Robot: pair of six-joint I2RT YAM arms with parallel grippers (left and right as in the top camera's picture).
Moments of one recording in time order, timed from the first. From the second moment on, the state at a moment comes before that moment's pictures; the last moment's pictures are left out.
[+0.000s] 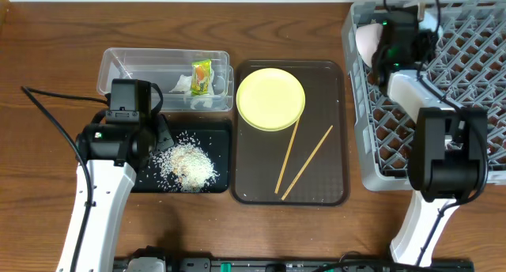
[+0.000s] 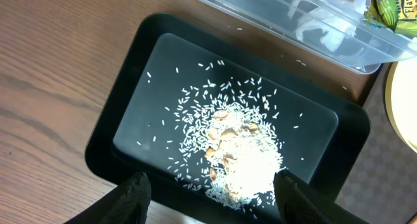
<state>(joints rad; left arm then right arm) -0.04 1.23 1.11 -1.07 -0.13 -0.46 0.03 2.12 1.41 0.17 0.91 -0.44</state>
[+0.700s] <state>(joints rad) -0.04 1.23 1.11 -1.07 -0.13 -0.46 0.15 1.63 1.41 -0.92 -0.11 0.13</state>
